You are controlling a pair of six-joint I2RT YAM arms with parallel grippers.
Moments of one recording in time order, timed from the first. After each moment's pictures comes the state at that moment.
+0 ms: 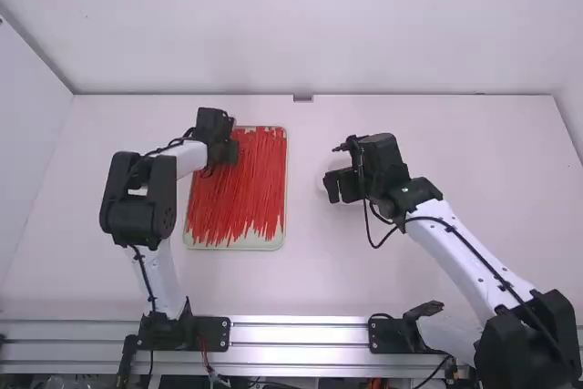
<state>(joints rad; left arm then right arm) -0.04 2.01 1.20 -0.15 0.01 0.04 0.42 1.29 0.89 -0.46 -0.13 0.11</state>
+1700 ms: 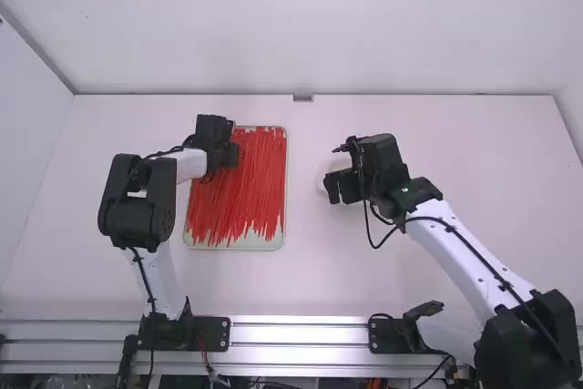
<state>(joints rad) -0.04 2.00 1.11 -0.02 0.02 0.03 0.42 1.29 0.89 -0.47 -0.12 0.10</state>
